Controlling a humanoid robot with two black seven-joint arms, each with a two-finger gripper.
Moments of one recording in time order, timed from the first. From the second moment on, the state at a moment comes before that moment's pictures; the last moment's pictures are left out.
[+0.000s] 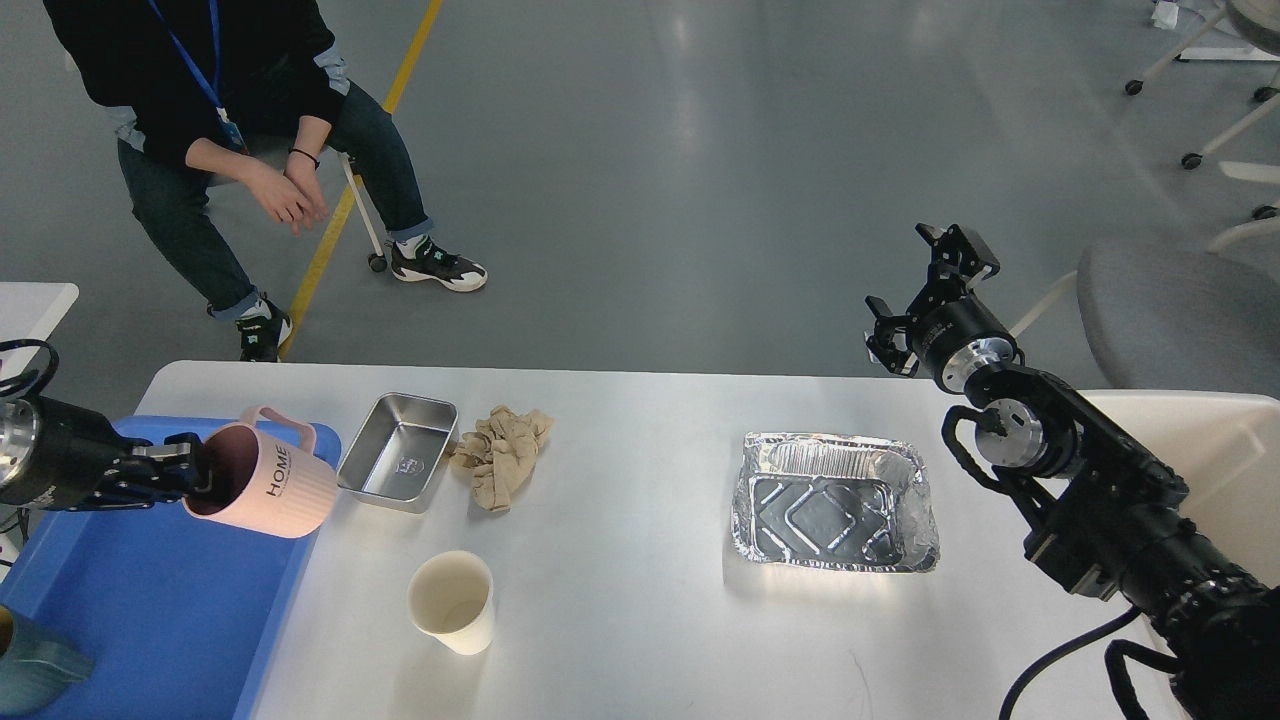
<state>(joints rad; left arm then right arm) -0.91 1.05 -0.29 -1.21 0.98 -0.90 0.04 0.71 -0.18 0.99 0.70 -0.29 0.10 0.15</state>
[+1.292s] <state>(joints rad) -0.97 1.26 -0.44 -1.22 0.98 -0.96 0.07 0.71 -0.21 0.99 0.73 -0.29 0.07 0.15</state>
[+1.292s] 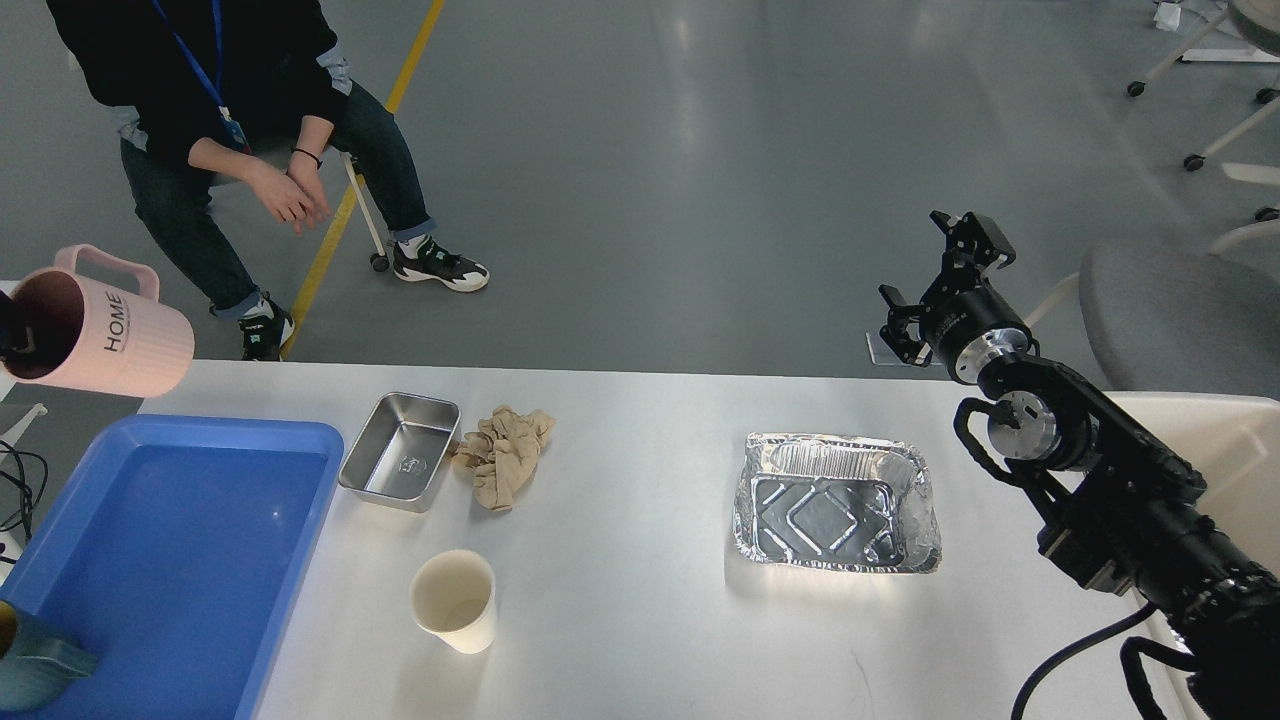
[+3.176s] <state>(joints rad) -0.68 1.16 -0.19 -1.23 1.10 -0.89 0.11 0.71 -0.21 1.00 0.73 -0.29 0.07 0.15</state>
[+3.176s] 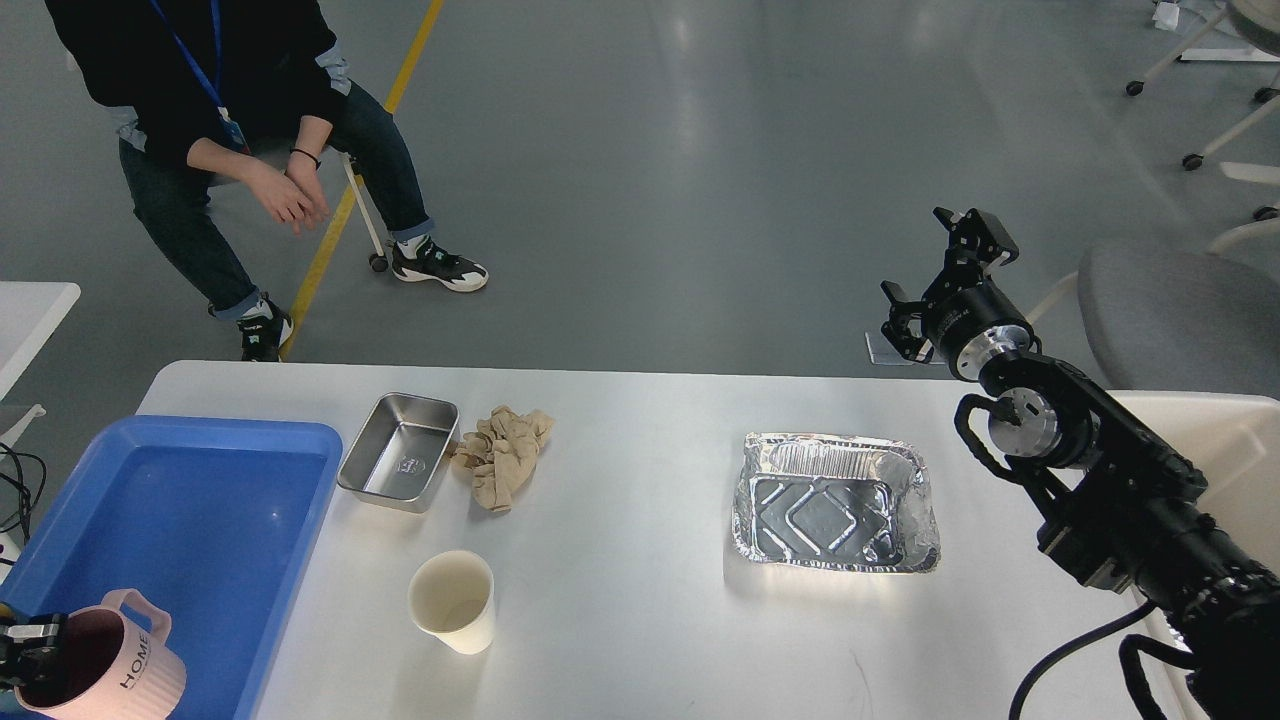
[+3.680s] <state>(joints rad) -0.66 1.07 -0.19 -1.18 1.14 -0.80 0.11 0.71 -0.21 1.00 0.73 -0.29 0.07 0.15</state>
